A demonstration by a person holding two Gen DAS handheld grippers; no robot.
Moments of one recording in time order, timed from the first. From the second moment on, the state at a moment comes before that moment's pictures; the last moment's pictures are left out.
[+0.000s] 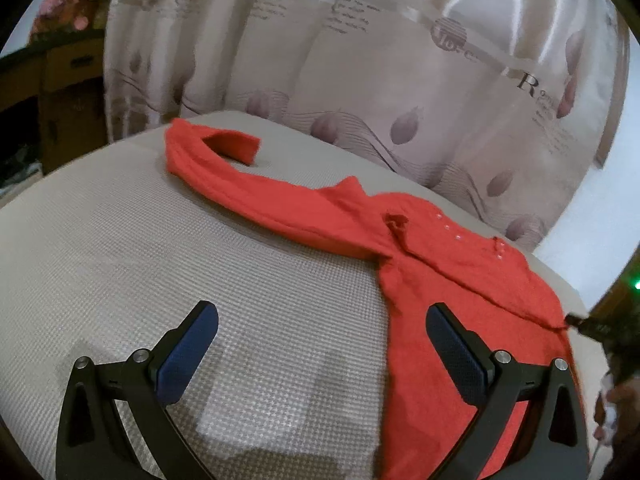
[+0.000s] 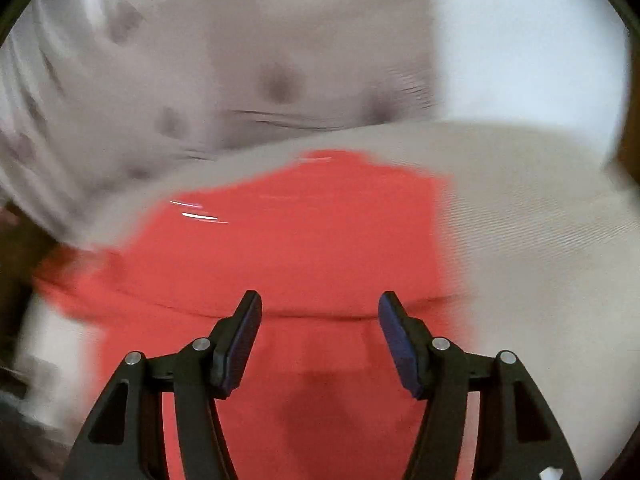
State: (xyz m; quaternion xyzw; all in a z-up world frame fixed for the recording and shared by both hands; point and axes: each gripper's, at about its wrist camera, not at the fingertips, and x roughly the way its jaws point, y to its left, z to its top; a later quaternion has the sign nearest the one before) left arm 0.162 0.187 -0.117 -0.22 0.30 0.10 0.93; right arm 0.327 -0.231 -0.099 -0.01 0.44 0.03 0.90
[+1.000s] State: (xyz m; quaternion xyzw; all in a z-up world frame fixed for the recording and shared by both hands) left arm 0.379 0.369 -0.120 0.05 0.50 0.11 0.86; right arm 0.335 -0.260 -0.136 -0.01 0.44 0.00 0.90
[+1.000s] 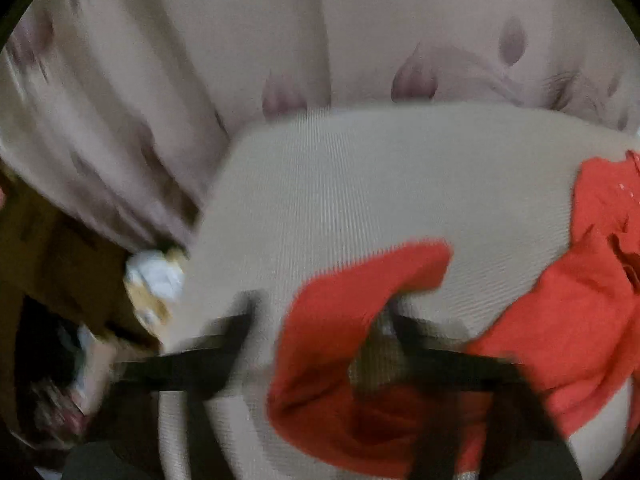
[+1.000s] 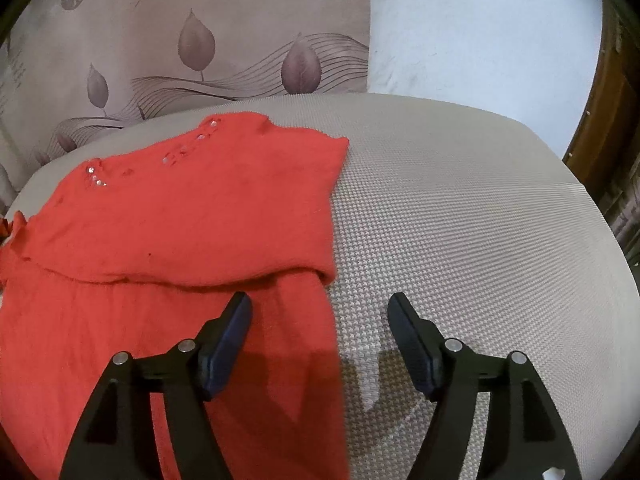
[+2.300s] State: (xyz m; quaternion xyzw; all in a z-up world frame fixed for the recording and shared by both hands) left arm 0.394 -0.077 -0.024 0.02 0.30 -0.22 0.93; right arm 0.325 -0.288 -0.130 0.10 0.41 0.06 0.91
